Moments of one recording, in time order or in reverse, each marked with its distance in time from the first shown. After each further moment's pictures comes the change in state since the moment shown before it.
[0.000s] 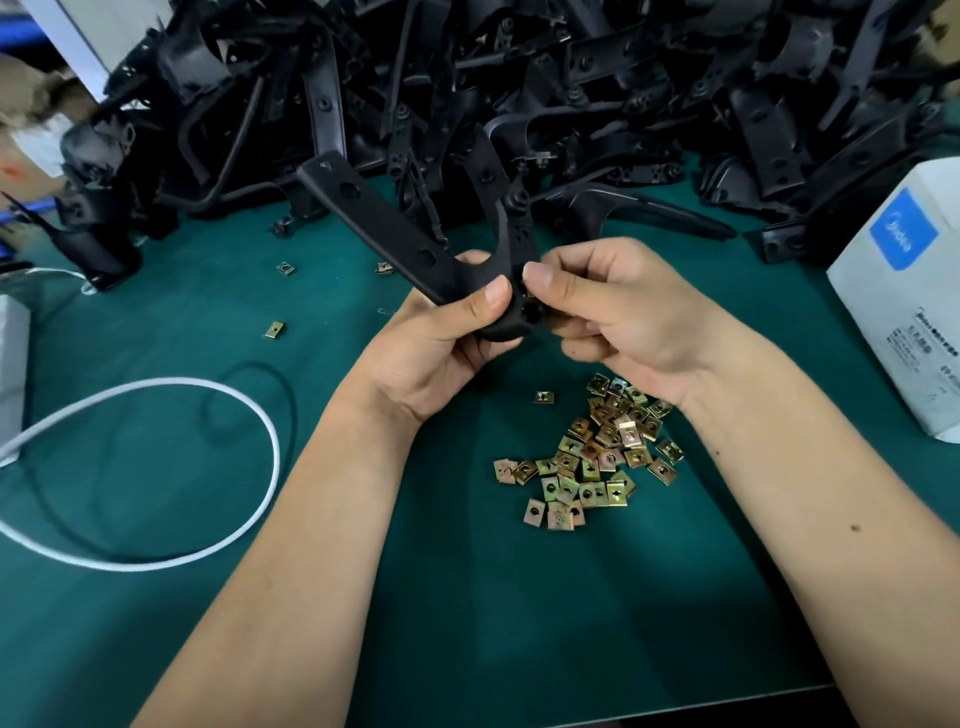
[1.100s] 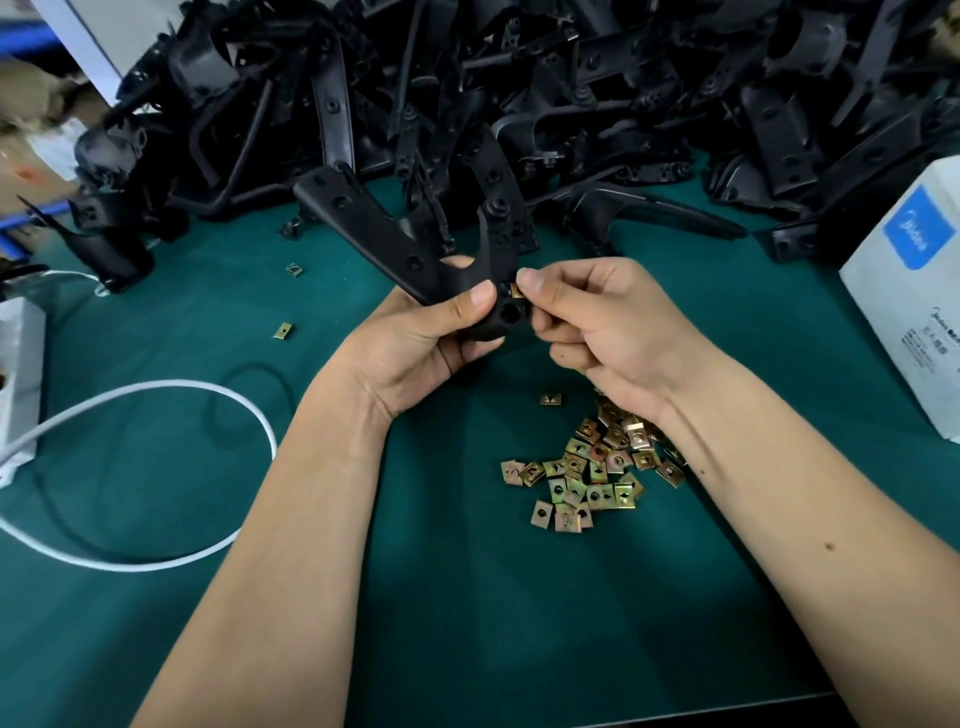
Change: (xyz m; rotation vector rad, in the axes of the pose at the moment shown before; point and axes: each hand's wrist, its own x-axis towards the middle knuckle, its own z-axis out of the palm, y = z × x) left_hand -0.002 0.013 -0.021 0.086 0.081 -0.066; right_hand 0.006 0.014 0.017 0.201 0.175 0.013
